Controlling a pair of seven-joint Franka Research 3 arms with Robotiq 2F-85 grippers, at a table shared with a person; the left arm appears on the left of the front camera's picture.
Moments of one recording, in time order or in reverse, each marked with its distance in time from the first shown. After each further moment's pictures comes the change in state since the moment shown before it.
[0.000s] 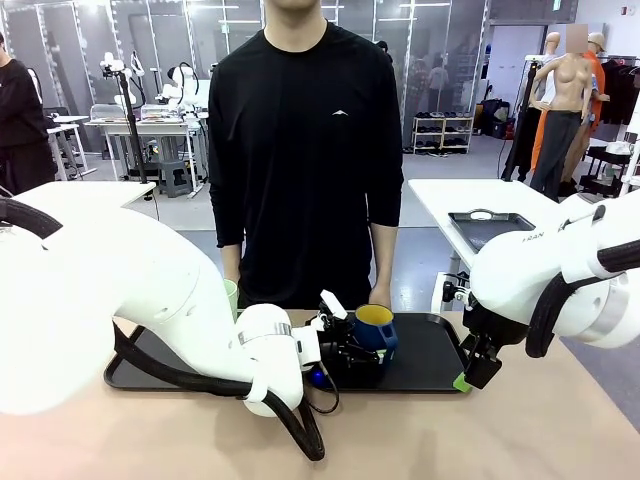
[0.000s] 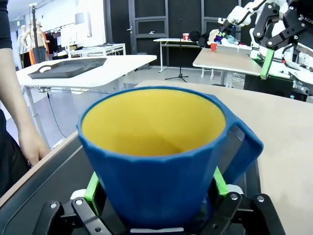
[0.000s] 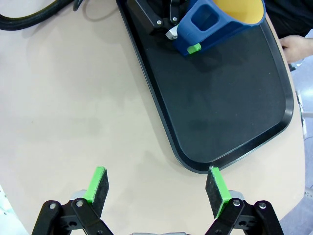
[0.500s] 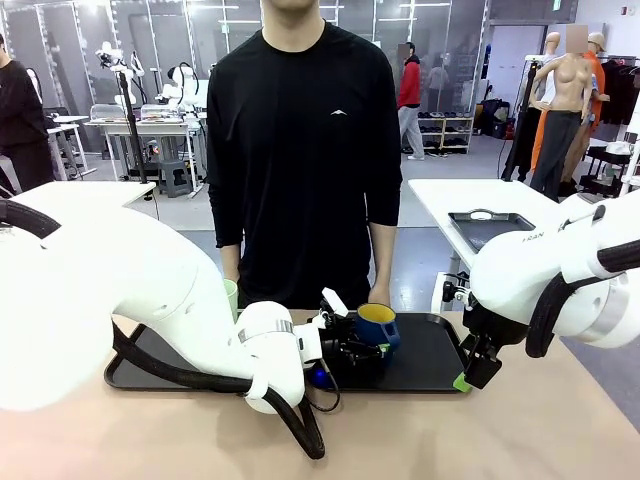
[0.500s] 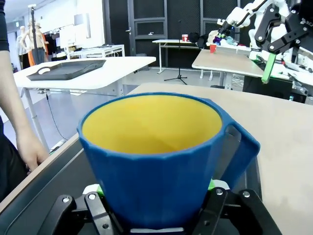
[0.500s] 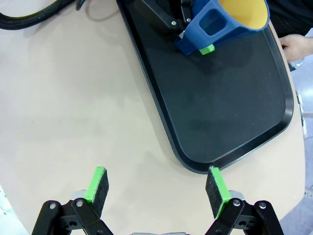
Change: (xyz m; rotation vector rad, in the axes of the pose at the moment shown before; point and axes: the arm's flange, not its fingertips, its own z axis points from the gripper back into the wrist) left arm 0.003 0.002 -0.005 -0.008 -0.002 -0.001; right arm 0.000 0.000 0.000 0.000 0.000 0.000
